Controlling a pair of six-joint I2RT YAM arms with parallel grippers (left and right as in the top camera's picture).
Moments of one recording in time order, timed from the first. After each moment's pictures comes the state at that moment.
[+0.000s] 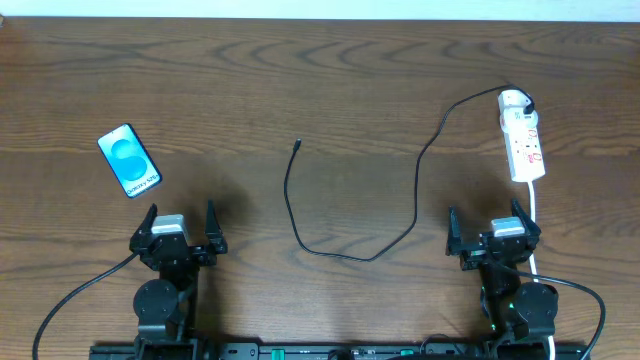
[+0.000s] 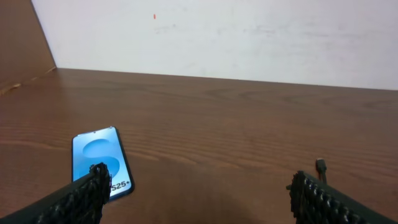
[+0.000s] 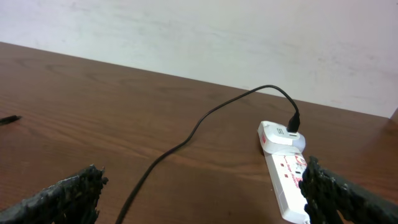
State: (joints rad) left arm -0.02 0.01 0.03 -0.13 -0.08 -0.04; right arm 0.07 0.01 0.01 -0.07 -0.03 -0.14
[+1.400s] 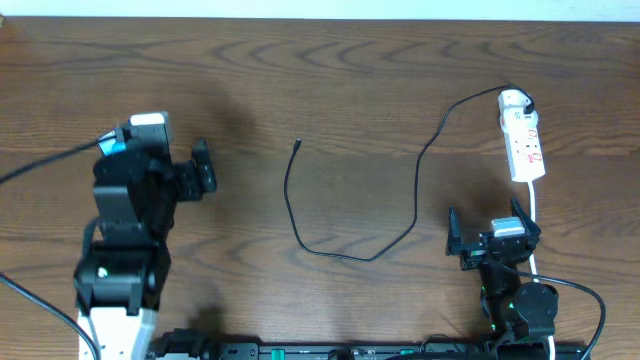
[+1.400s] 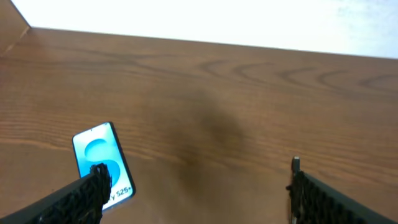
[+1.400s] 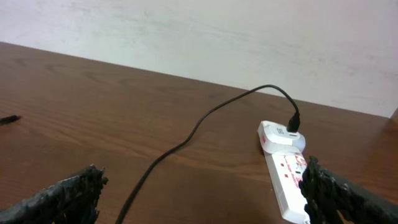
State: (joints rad) left arm -0.02 0.90 0.91 -0.53 -0.05 -0.08; right arm 0.07 0.01 0.01 -0.07 -0.03 -0.14
